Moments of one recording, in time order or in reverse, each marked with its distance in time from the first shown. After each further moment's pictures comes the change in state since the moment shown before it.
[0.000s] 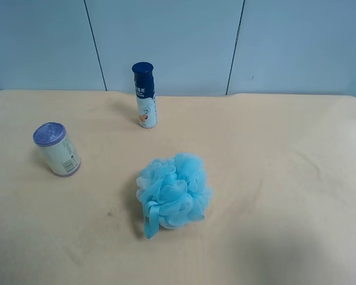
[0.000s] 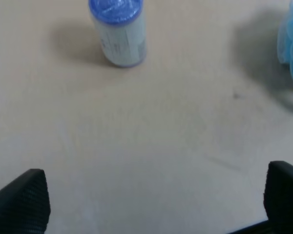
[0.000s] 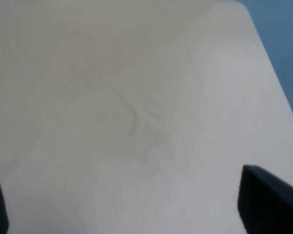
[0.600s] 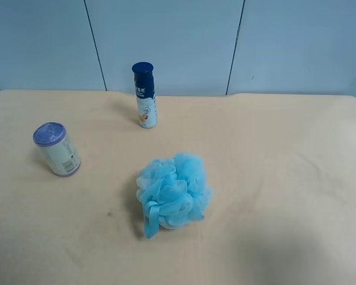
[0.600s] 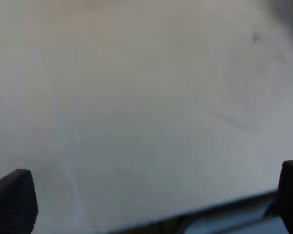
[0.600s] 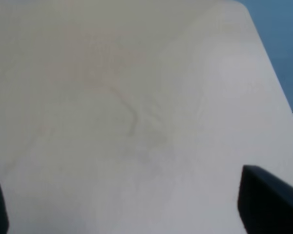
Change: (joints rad) left arm 0.000 -0.030 0.206 0.009 -0.080 -0.072; right arm 0.000 0.000 0.000 0.000 0.000 0.000
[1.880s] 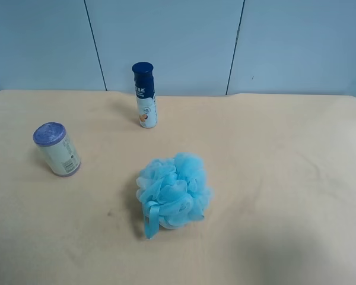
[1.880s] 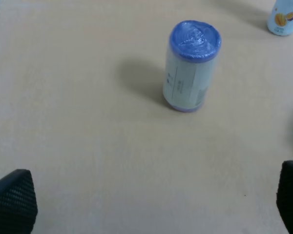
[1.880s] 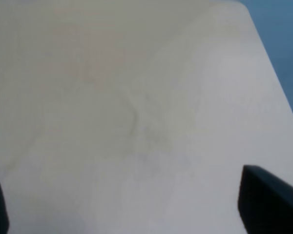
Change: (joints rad) left arm 0.221 -0.347 0.035 0.005 -0.080 -0.045; right arm 0.000 0.000 0.000 0.000 0.000 0.000
